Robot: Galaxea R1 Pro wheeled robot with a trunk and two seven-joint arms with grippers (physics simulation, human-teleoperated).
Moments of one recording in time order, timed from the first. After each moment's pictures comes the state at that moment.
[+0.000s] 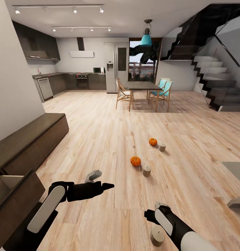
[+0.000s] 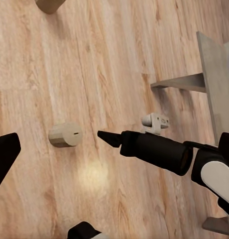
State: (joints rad) left arm -0.41 0.18 -0.32 -1.54 1.26 0.99 0.27; right arm -0.58 -0.01 0.42 -0.50 -0.77 0.45 -0.36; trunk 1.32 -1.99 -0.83
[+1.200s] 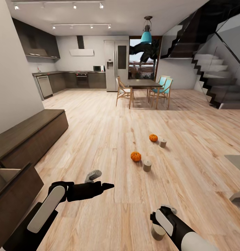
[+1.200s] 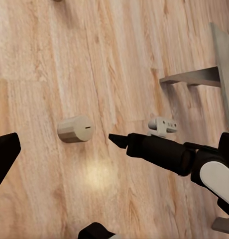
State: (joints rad) left arm -0.41 0.18 -0.32 -1.54 1.26 0.99 0.27; right arm -0.58 -0.01 0.42 -0.48 -0.77 0.45 -0.53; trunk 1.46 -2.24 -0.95
